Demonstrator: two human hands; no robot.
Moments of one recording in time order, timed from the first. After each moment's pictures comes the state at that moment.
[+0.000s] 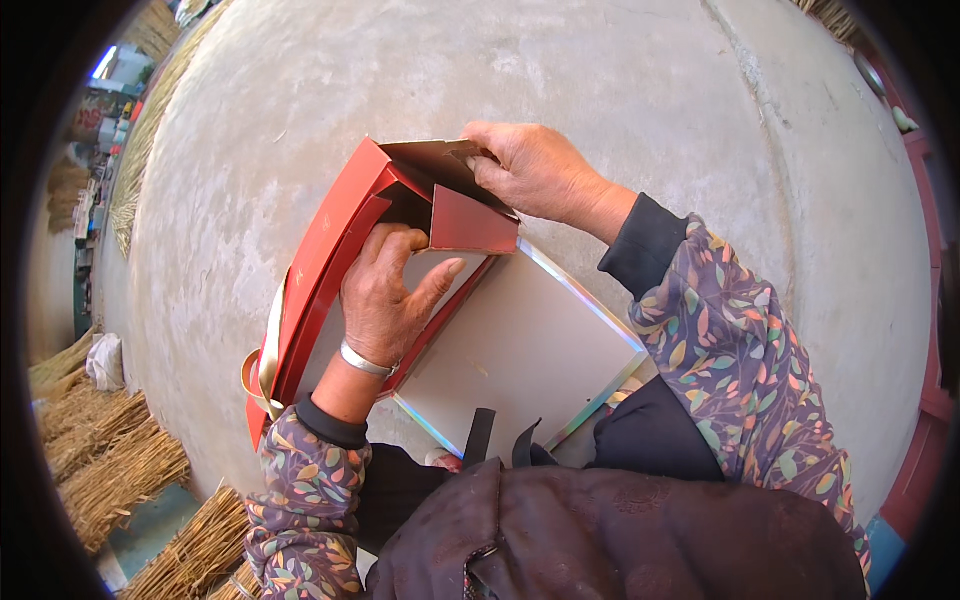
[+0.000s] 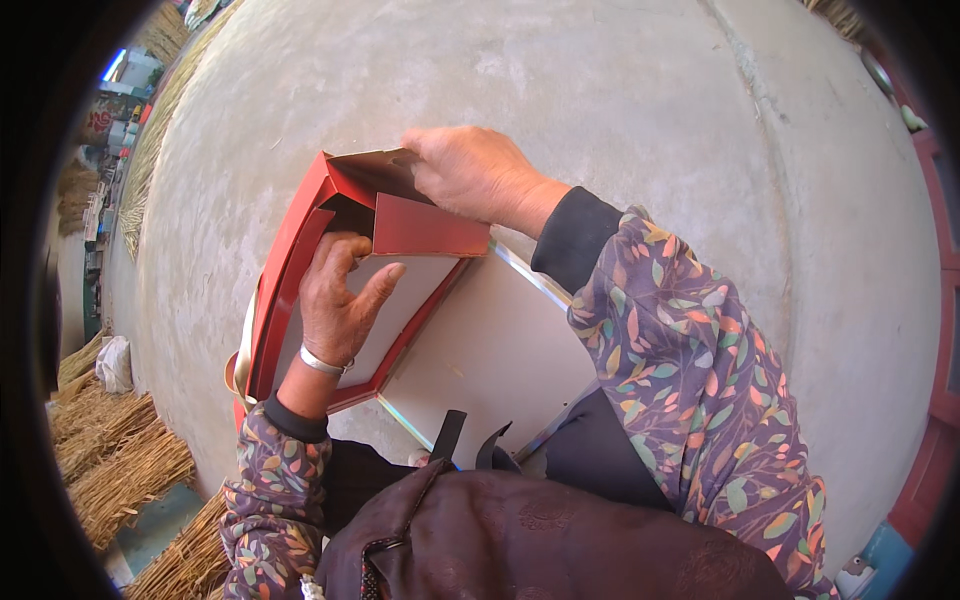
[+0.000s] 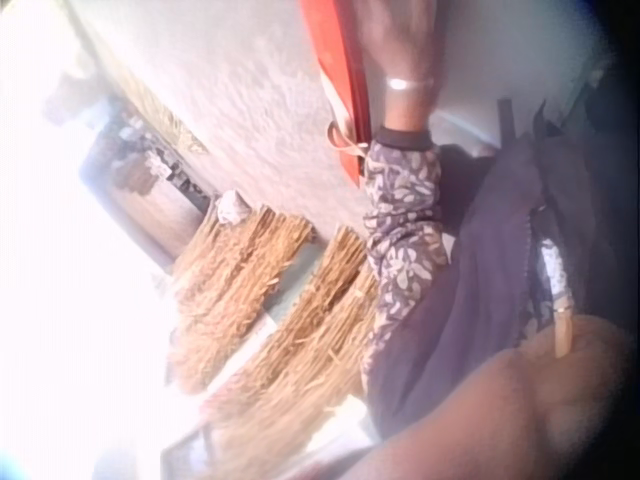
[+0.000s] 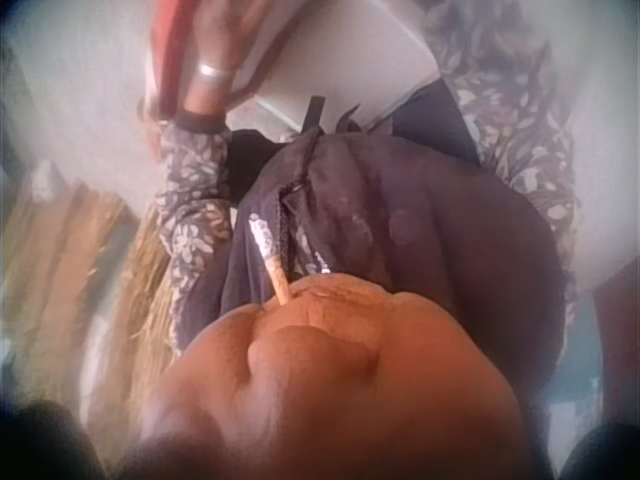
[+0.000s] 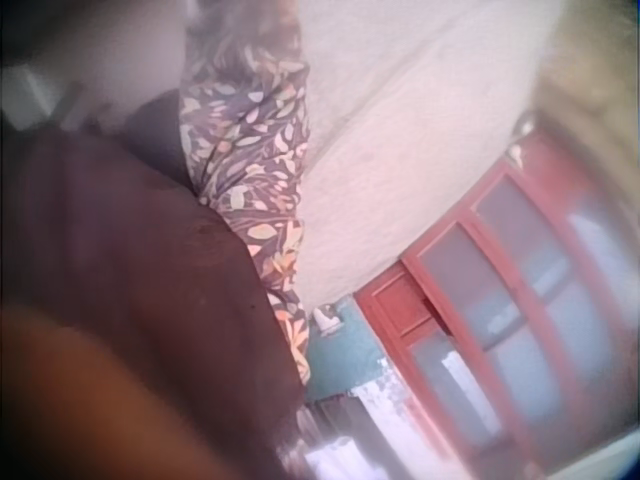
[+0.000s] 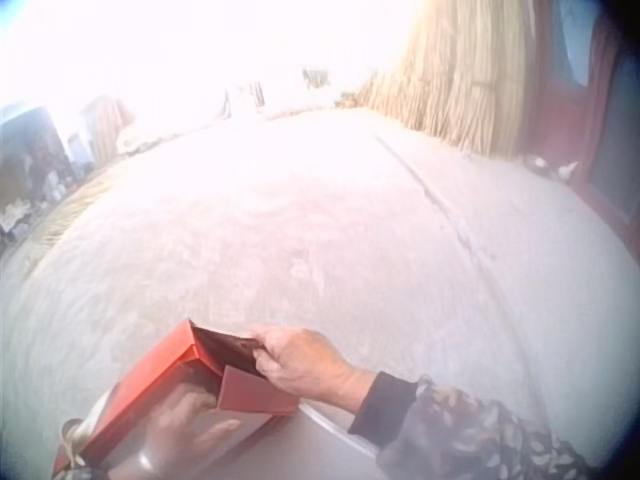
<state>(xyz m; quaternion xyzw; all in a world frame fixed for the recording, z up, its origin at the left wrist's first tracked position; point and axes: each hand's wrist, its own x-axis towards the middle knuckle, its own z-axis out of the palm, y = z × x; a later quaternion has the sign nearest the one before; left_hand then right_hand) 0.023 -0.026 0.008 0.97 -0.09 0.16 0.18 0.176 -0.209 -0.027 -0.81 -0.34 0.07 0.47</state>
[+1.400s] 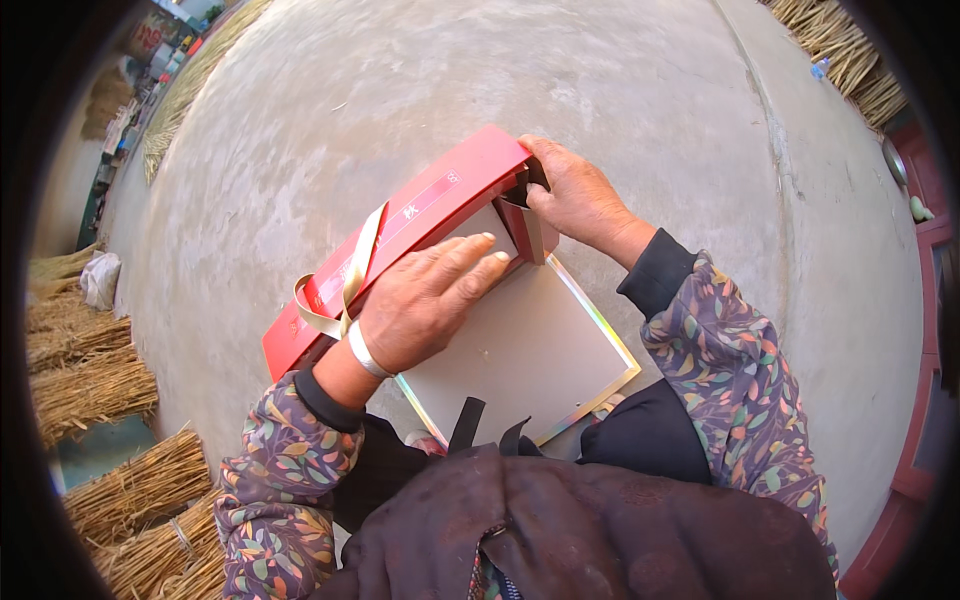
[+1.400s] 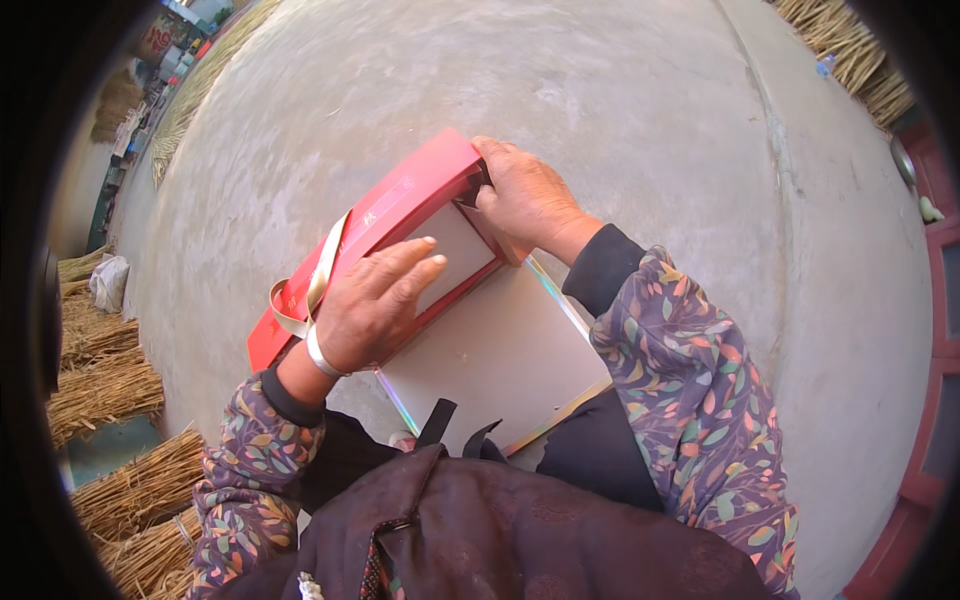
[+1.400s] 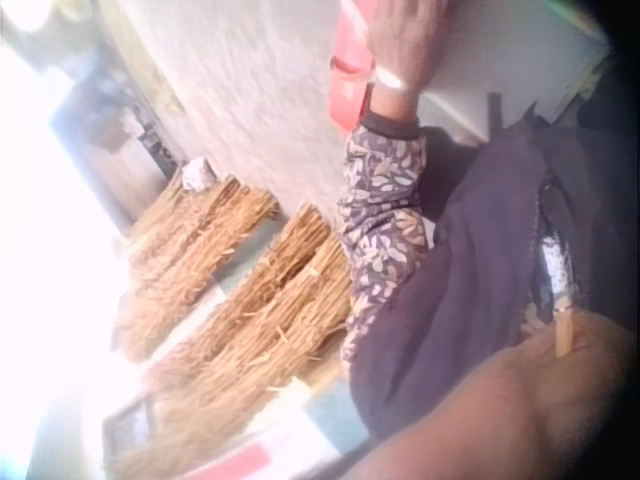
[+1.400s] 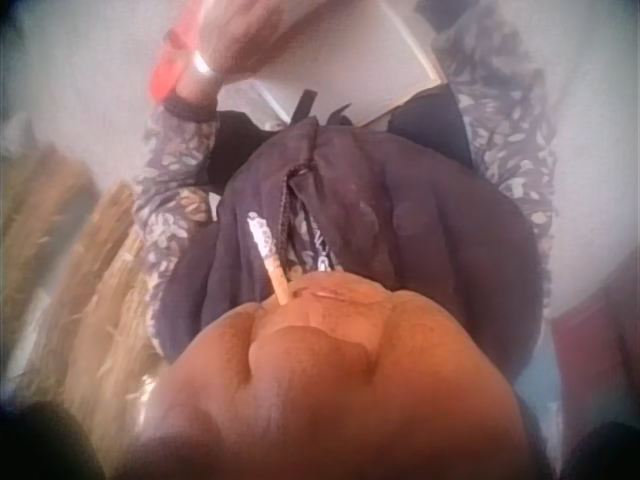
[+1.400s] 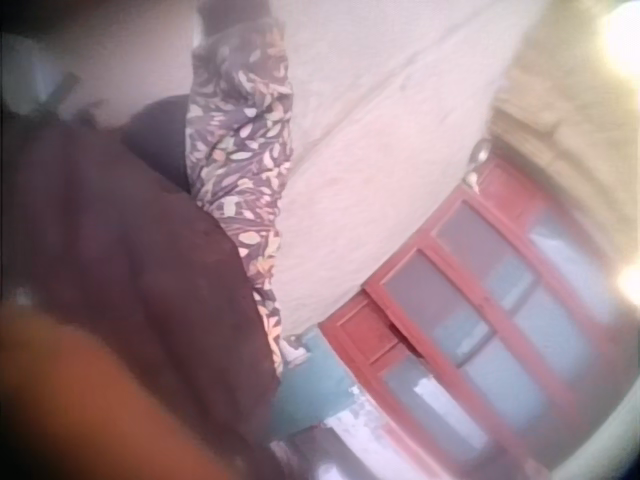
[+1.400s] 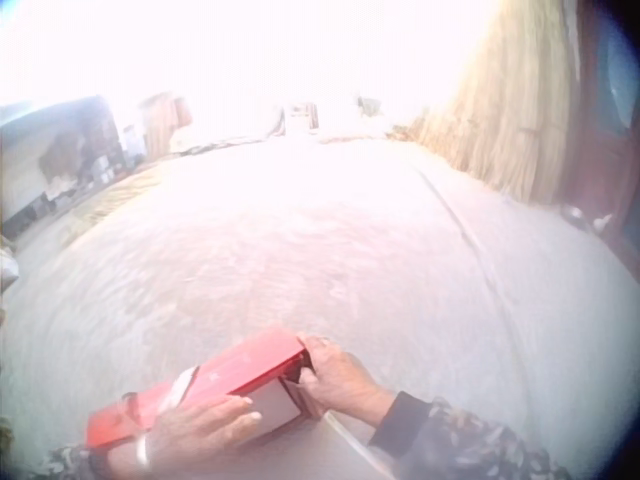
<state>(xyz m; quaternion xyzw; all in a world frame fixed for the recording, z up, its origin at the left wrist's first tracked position) -0.005 -0.022 0.010 0.95 -0.27 0.11 0.08 0.172 -0.213 -0.044 -0.83 -0.34 0.07 0.43</state>
